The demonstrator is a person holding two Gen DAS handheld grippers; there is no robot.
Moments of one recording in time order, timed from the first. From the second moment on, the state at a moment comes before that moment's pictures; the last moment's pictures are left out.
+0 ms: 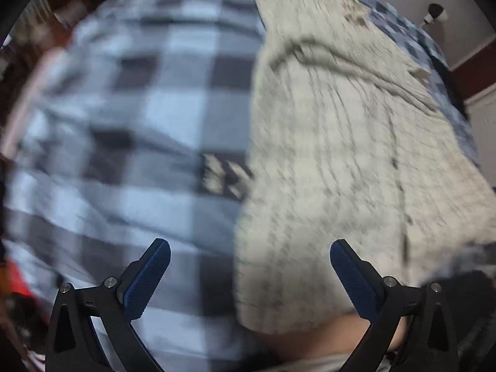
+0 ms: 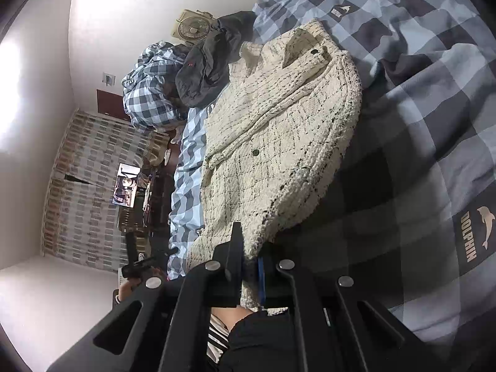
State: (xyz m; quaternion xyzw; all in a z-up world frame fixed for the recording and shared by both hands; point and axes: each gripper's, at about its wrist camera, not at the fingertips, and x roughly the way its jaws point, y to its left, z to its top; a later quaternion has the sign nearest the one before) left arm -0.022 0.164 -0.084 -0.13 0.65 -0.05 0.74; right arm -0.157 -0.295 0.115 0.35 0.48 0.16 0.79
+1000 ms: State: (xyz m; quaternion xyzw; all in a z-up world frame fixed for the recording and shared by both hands) left arm -0.024 0.158 -0.073 -0.32 0.57 -0.20 0.74; right arm -0.165 -0.282 0.138 0.35 0.42 0.17 0.82
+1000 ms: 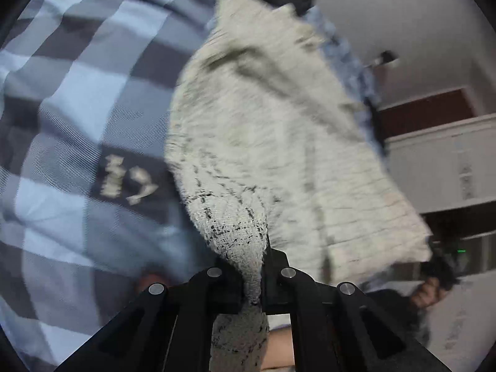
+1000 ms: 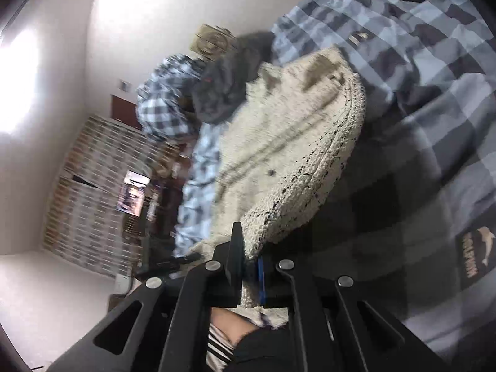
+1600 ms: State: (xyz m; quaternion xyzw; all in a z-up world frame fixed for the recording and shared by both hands) left arm -0.161 0.197 0.102 -0.34 0.42 -0.28 0.79; right arm -0.259 -0.261 0.263 0.41 0.26 0.30 0.82
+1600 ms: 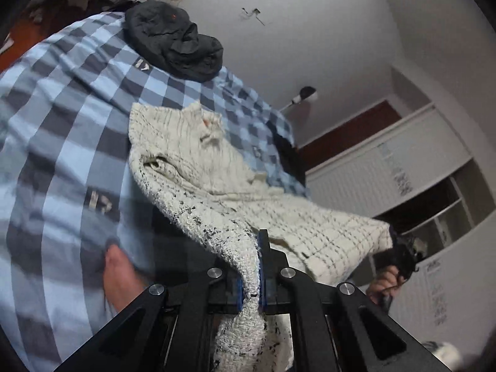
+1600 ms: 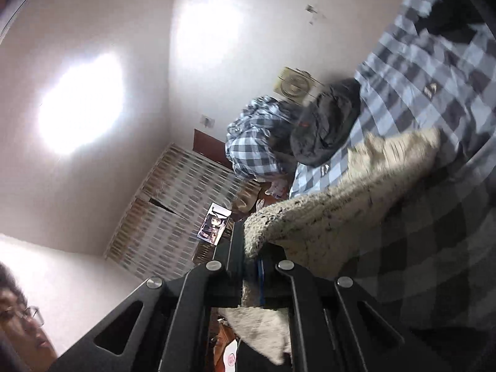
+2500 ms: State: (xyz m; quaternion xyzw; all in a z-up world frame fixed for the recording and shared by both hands) left arm 0.111 0.220 -0.114 -0.46 0.49 -0.07 0.74; right arm -0.005 -0.348 0.083 0.48 0.38 0.02 0.79
